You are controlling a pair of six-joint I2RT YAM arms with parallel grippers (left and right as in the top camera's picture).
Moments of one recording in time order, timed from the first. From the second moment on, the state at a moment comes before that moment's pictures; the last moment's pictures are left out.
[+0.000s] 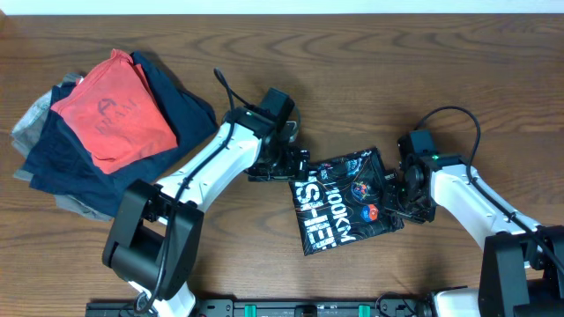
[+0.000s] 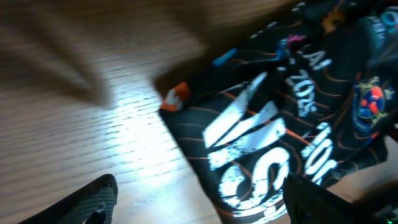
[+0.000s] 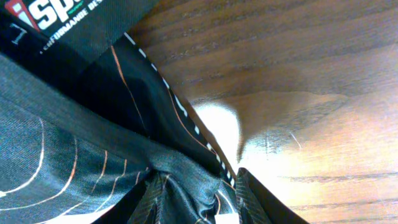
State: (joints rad) left arm -0.51 1.83 1.26 -0.87 0.36 -0.38; right arm 0.16 1.56 0.78 -0.82 -0.07 0.46
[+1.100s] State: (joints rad) left arm -0.41 1.98 1.48 -1.00 -0.02 -0.22; right arm 0.03 1.50 0.97 -1.02 -0.07 0.36
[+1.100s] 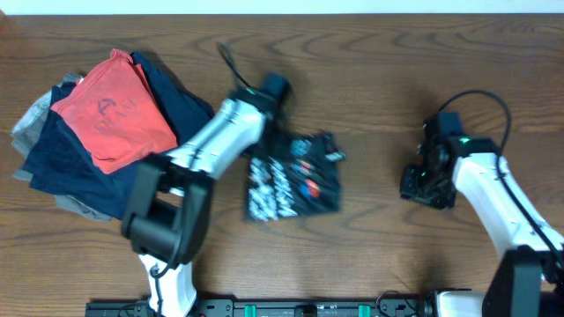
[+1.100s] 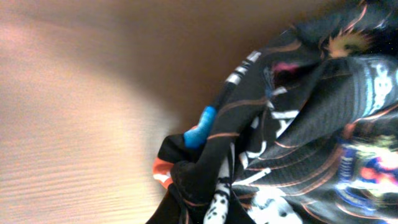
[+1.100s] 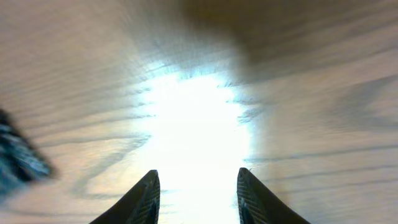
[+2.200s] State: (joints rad) left arm 0.52 1.81 1.70 -0.92 -0.01 -0.17; right arm 0.01 1.40 1.04 -1.07 -0.06 0.29
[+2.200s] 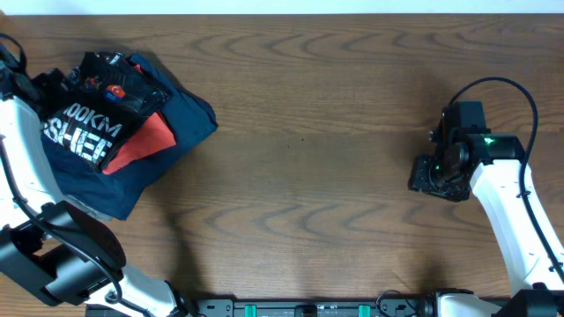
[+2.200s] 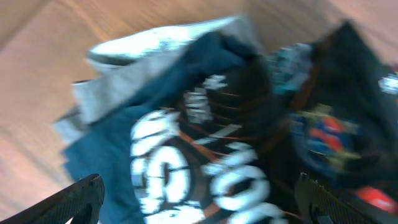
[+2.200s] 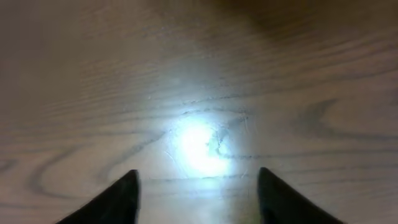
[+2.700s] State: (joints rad) left arm 0.00 1.81 1.70 -1.28 0.12 -0.07; right arm 0.01 1.40 1.04 -0.82 -0.17 0.10
